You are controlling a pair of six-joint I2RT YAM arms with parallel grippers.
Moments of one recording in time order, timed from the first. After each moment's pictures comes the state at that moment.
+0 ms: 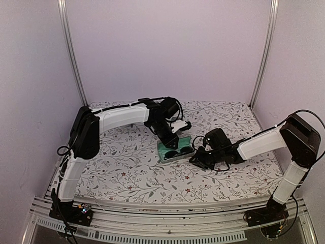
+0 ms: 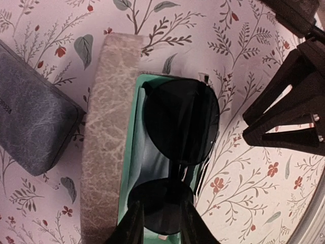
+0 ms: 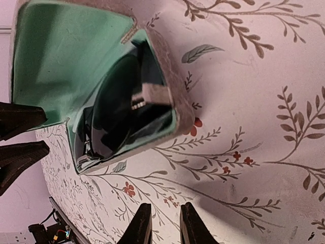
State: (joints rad) left arm -0.83 2.34 2.07 -0.91 0.22 0.23; right arm 0.73 1.72 0.75 0.14 -0.19 1.06
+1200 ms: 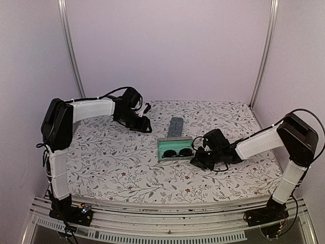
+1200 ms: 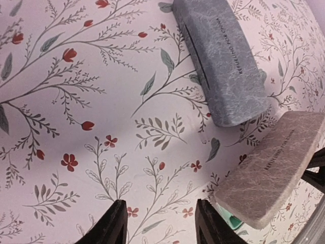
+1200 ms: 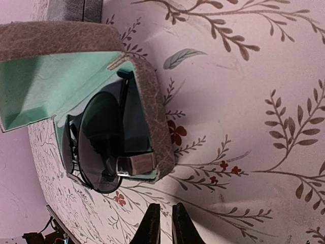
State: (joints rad) left arm -0.54 2.07 1.62 -0.57 0.23 -0.16; right arm 0.74 1.75 0.77 0.13 -0.15 1.08
